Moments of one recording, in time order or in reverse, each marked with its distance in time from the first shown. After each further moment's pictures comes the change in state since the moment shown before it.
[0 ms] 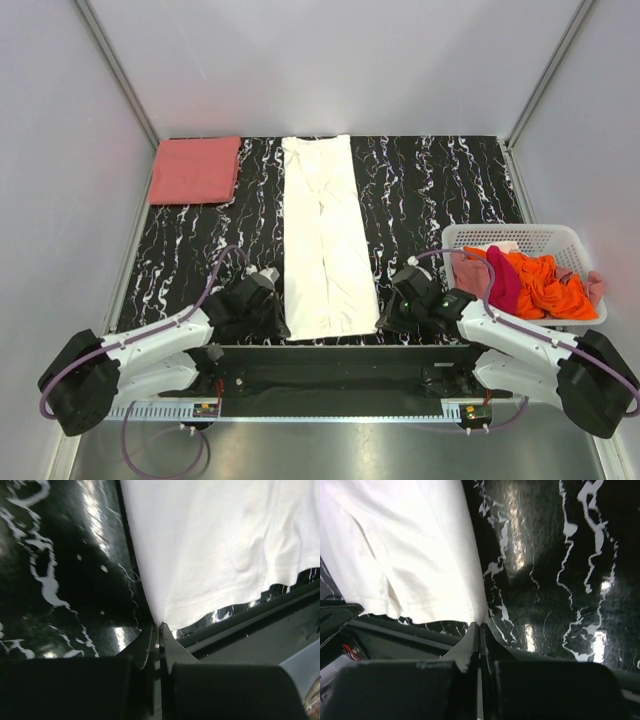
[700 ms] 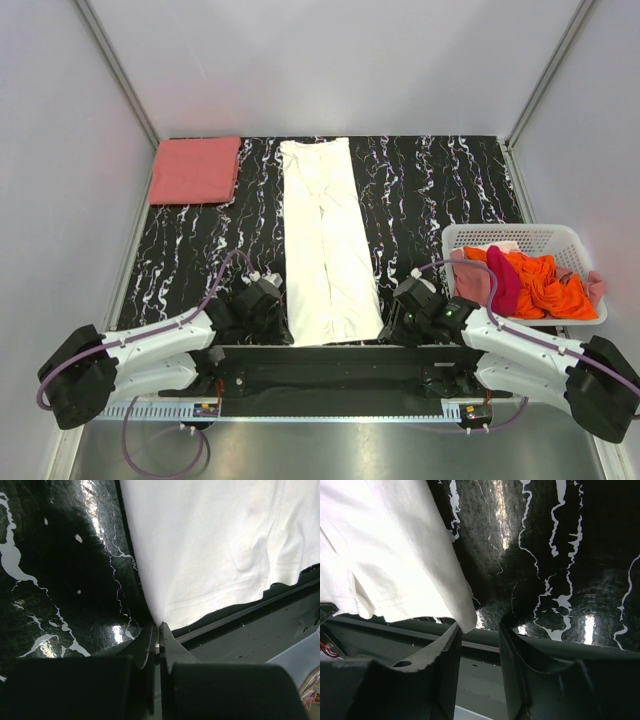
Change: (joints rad) left arm -0.121 -0.003 -0.001 -0.018 -0.038 -0.121; right arm 0.069 -0.085 -0.058 -0.100 0.008 0.052
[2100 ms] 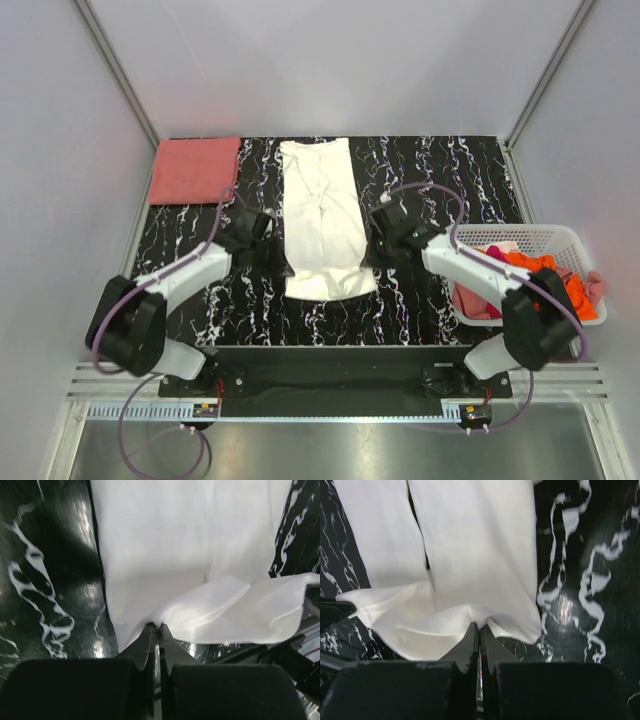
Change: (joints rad) left arm 0.403 0.366 0.437 -0.048 0.133 0.241; right arm -0.193 0.478 0.557 0.028 0.045 -0.361
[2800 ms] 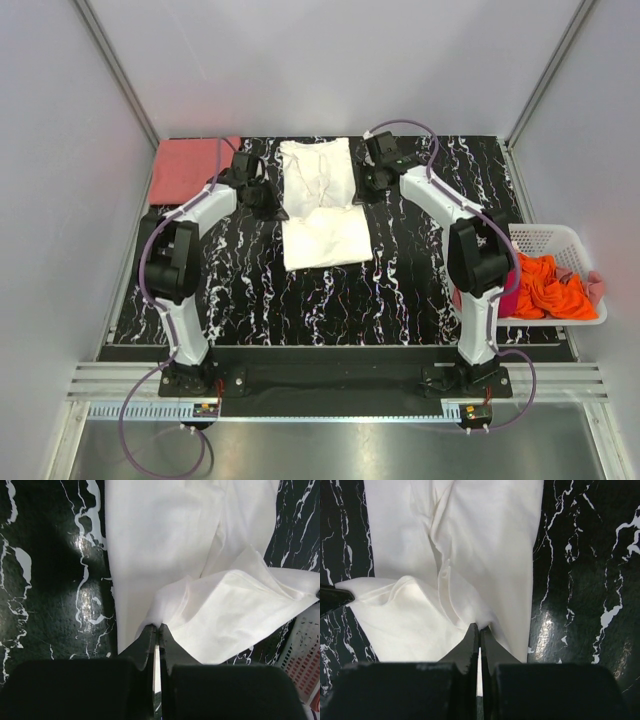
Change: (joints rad) left arm 0.251 0.516 0.570 -0.031 0.104 0.160; right arm -0.214 0.579 0.759 -0.114 -0.132 -0.350
